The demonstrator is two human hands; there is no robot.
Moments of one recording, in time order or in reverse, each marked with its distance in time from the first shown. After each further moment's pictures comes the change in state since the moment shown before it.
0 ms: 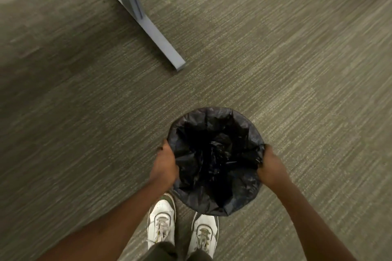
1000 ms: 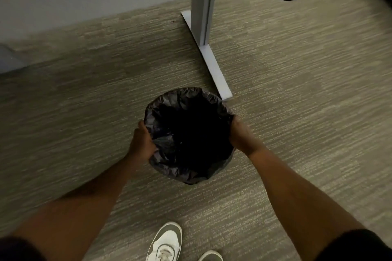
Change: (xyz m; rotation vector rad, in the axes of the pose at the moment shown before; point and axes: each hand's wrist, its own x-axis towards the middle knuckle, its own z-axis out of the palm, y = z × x) left_hand 0.116 -0.106 -0.151 -0.279 0.270 -0.110; right_hand 0.149 -0.268 0.057 -0.402 -0.089 -0.545
